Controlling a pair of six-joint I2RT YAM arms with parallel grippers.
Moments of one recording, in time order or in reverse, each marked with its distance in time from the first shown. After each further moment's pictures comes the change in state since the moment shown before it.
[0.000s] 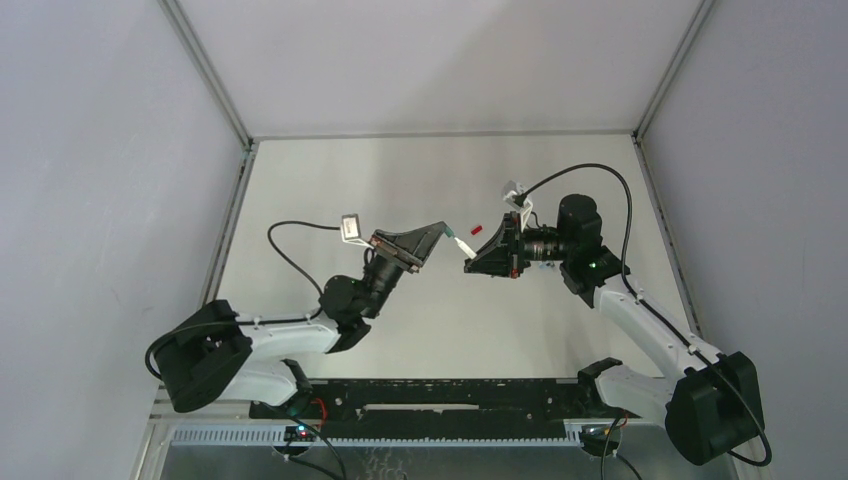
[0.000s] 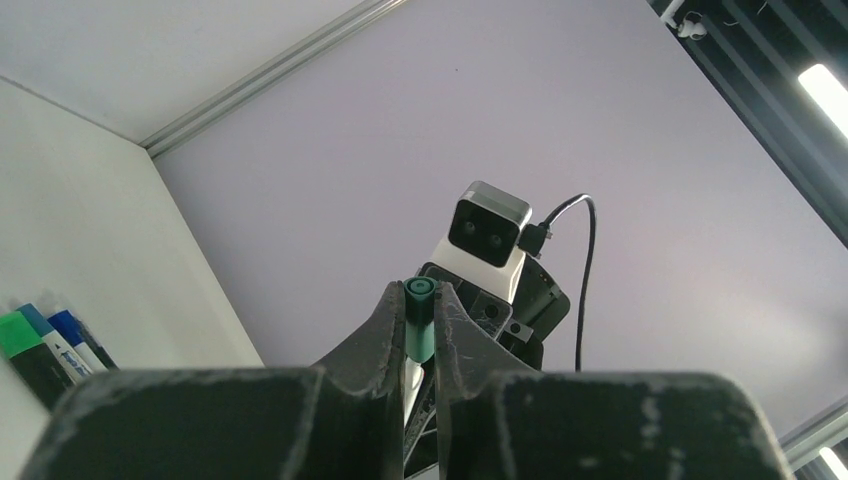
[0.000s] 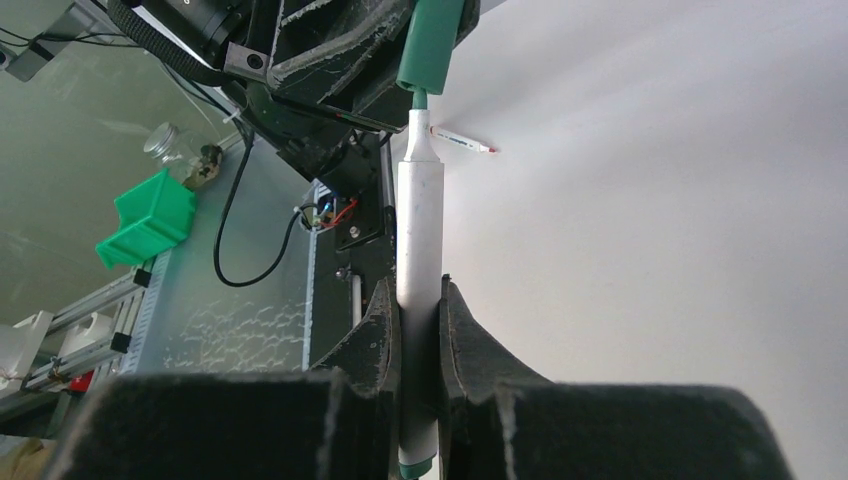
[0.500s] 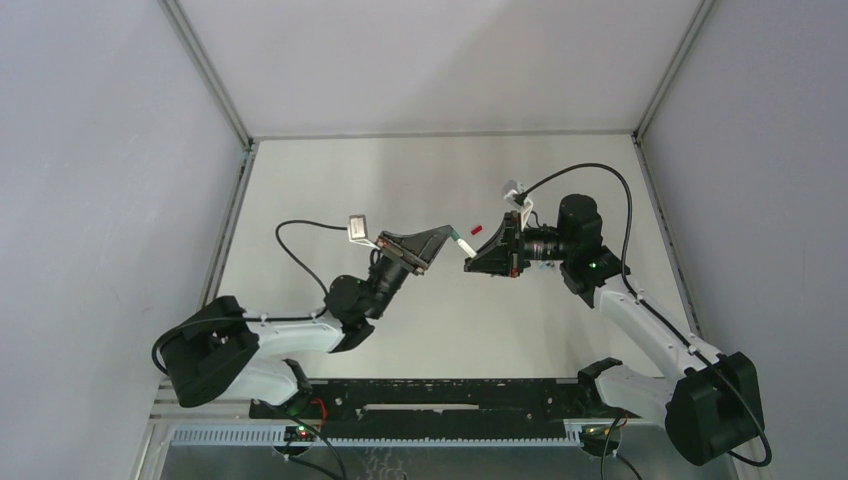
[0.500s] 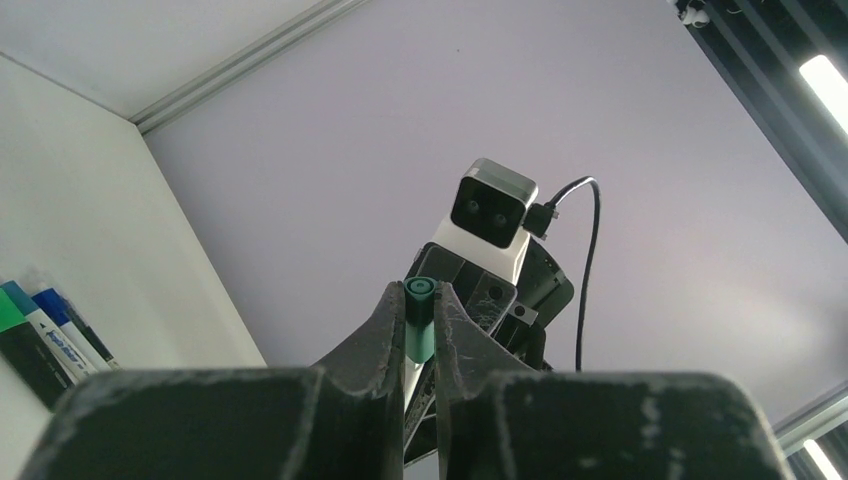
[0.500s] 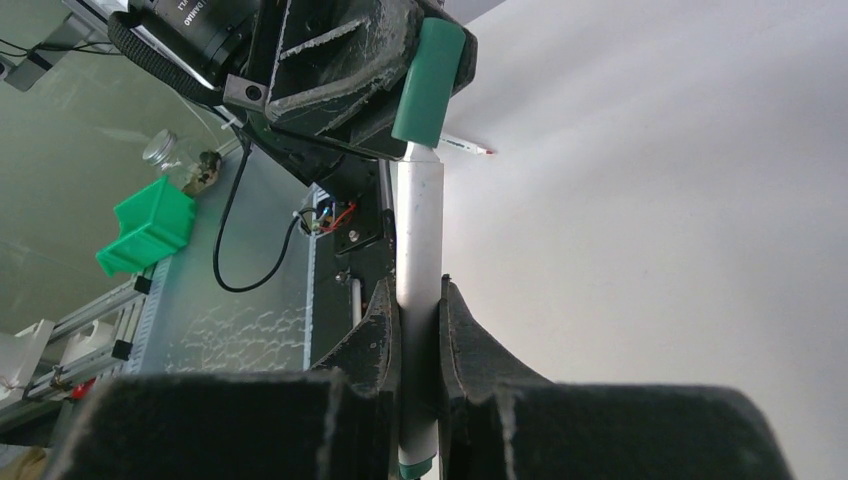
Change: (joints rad) left arm -0.016 0.040 0.011 0.010 0.011 -0.026; right arm -0.001 0.000 0.000 0.000 0.011 0.015
